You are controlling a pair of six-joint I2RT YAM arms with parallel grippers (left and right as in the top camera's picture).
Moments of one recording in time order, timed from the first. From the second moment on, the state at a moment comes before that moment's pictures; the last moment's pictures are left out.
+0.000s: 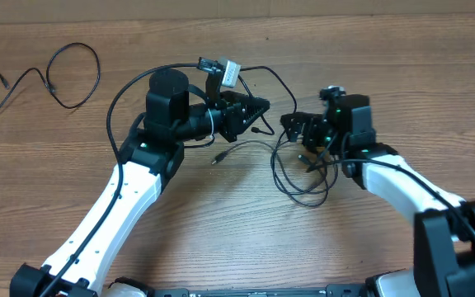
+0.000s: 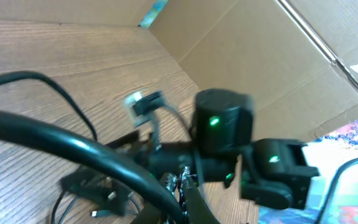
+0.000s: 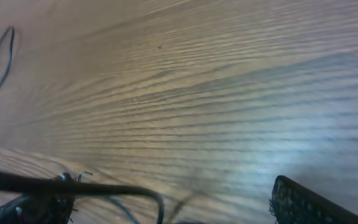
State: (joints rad) left arm -0.36 1.42 1.03 0.08 0.82 -0.47; right arm 0.22 1.63 0.79 0.12 -0.30 0.36
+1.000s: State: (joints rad) left arm -0.31 1.42 1.04 -0.21 0.62 -0.39; right arm 0.26 1.25 0.97 0.26 -0.42 0.33
